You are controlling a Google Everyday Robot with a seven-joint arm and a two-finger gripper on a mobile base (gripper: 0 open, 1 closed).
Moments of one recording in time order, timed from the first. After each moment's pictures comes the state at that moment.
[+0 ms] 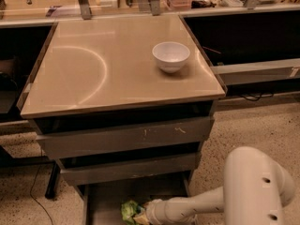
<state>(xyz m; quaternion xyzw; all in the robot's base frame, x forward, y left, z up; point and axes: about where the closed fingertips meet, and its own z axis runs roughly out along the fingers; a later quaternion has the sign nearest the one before) 0.439 0.049 0.203 -0.44 0.82 0.26 0.26</state>
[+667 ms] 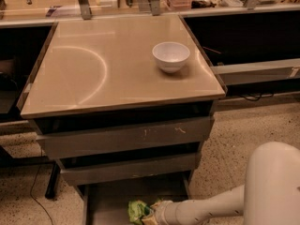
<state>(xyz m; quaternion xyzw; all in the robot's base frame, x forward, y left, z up) 0.415 0.005 0.271 -0.44 0.83 0.23 0.27</state>
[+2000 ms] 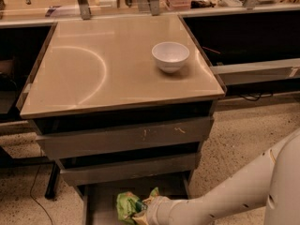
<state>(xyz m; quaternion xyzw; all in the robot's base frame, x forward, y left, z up) 0.377 0.028 0.440 -0.46 0.82 0.18 0.30</state>
